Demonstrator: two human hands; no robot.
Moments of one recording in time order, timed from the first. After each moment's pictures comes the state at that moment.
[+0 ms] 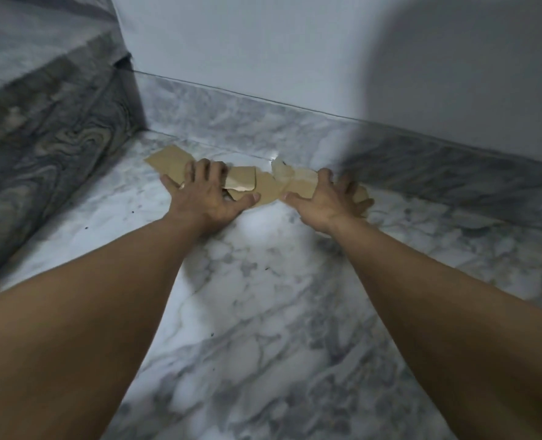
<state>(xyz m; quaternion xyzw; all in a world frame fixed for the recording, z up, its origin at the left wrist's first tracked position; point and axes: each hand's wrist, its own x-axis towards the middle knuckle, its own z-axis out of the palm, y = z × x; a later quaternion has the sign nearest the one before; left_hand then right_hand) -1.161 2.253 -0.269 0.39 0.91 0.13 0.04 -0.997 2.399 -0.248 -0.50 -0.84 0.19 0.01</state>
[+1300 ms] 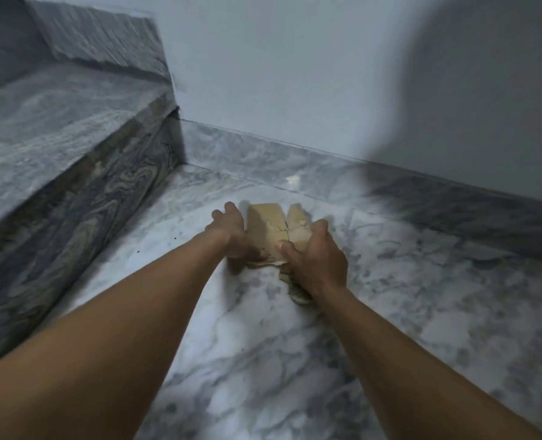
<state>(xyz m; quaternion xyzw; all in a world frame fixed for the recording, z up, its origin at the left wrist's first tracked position) -1.144 2.231 -0.212 0.26 0.92 0.12 0.27 -0.989 2.318 -0.246 -0.45 -0.83 0.29 0.13</state>
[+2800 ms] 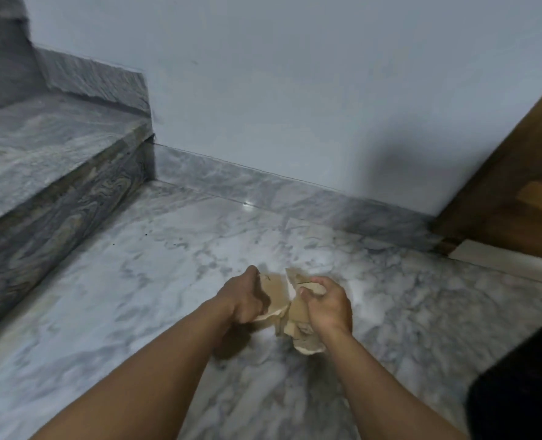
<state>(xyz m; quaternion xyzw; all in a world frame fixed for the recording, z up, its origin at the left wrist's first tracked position) -0.962 2.171 -0.199 0.41 0.81 0.23 0.36 -0.802 2.269 -0.216 -0.58 -0.67 0.41 0.21</state>
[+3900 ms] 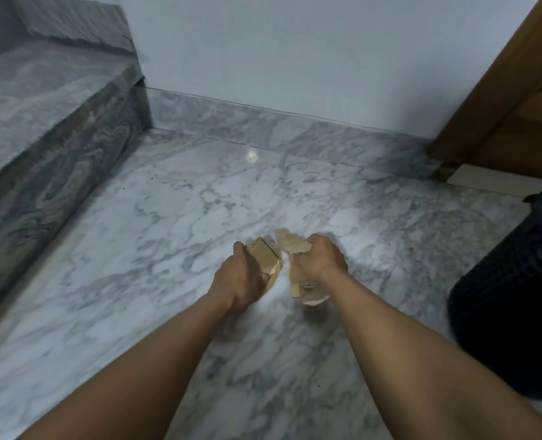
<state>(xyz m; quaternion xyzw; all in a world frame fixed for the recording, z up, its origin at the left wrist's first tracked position) -0.885 2.081 -0.215 0.36 0.85 0.24 0.30 -0.773 2.226 -0.219 -0.56 -0.76 0.32 0.00</state>
